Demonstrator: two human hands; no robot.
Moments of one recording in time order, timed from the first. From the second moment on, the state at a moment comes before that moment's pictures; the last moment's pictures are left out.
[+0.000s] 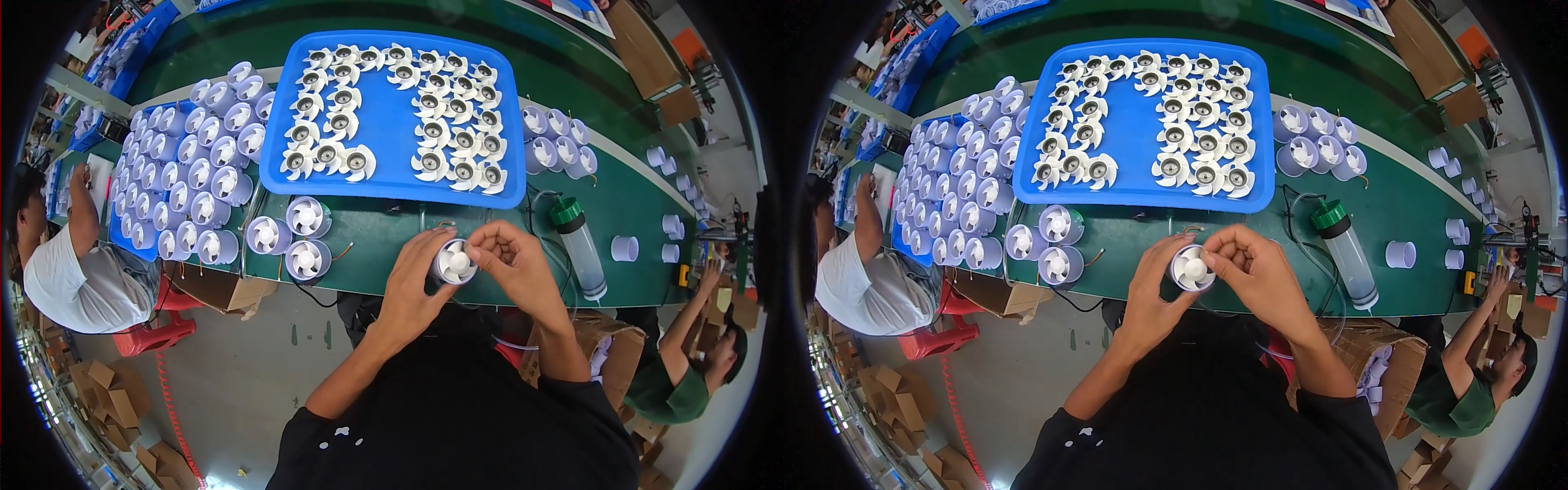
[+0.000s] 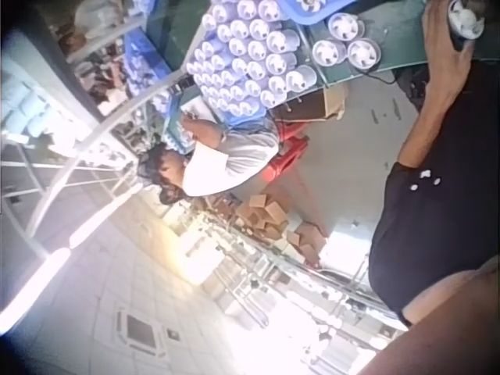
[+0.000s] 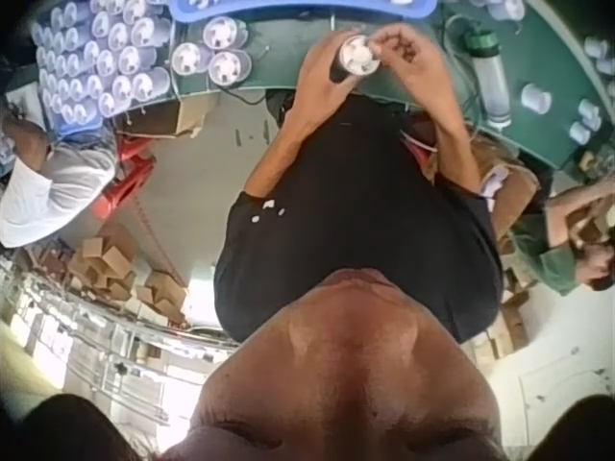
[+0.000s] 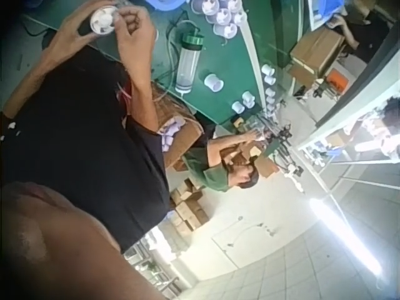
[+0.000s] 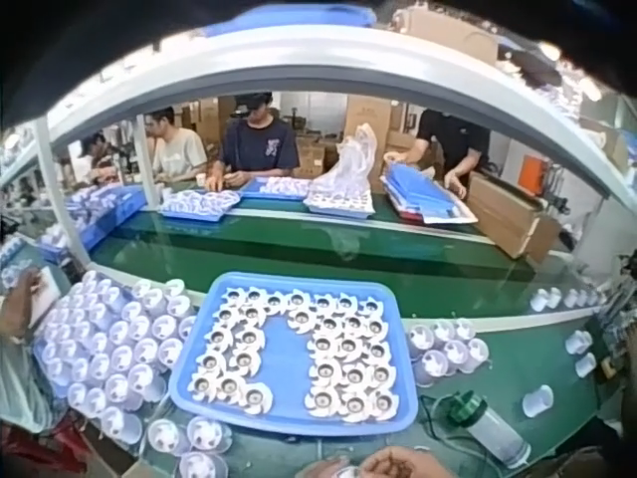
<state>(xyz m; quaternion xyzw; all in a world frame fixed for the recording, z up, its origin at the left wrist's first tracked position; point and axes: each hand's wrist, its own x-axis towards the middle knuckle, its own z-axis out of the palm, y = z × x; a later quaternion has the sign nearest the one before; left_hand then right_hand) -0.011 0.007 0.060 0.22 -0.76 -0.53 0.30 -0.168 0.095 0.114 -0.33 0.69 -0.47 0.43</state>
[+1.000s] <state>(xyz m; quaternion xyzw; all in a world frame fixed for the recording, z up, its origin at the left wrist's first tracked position) 0.103 -0.056 0.124 0.35 -0.70 -0.43 0.45 -0.180 0.141 0.106 -0.41 0.76 -0.46 0.21</state>
